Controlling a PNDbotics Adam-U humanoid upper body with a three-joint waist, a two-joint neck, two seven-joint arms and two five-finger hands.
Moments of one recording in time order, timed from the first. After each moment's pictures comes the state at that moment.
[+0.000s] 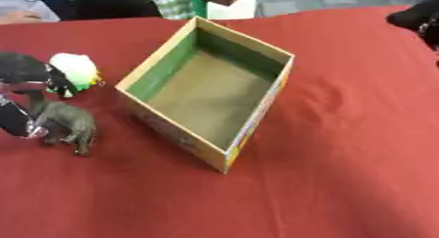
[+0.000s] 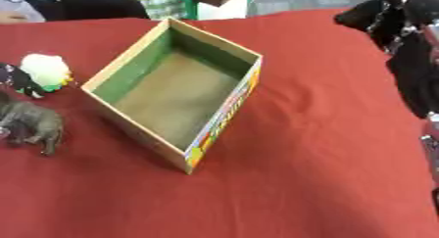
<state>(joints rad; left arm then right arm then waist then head) -0.76 0.85 -0.31 -1.51 -0.85 -0.26 -0.85 -0.39 -0.48 -0.07 -1.98 -0.22 -0.13 0.21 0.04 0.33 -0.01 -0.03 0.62</state>
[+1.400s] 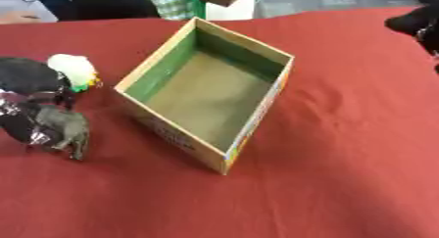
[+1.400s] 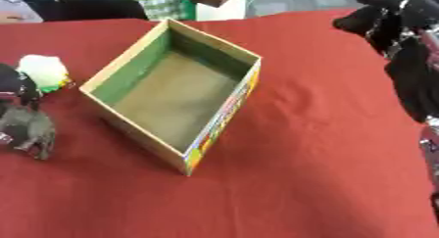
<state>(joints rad) -0.76 0.83 -0.34 -1.52 -0.97 -0.29 -0.82 -0.38 -0.47 -0.07 -1.98 -0.22 -0.13 0.21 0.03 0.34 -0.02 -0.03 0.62</state>
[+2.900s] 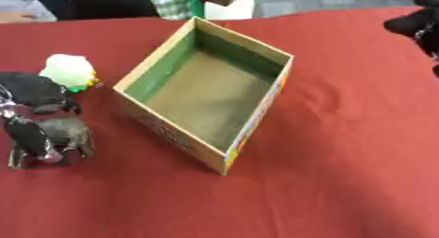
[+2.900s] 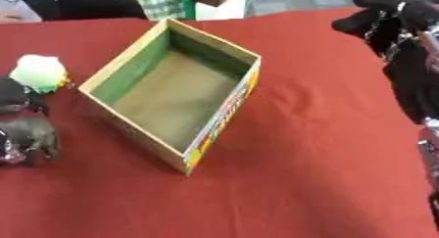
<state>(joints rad) -0.74 0.81 -0.35 -1.48 -1.09 -0.27 -0.84 -0.38 -0.46 -0.08 -1.98 -0.22 -0.13 0.22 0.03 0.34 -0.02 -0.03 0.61</state>
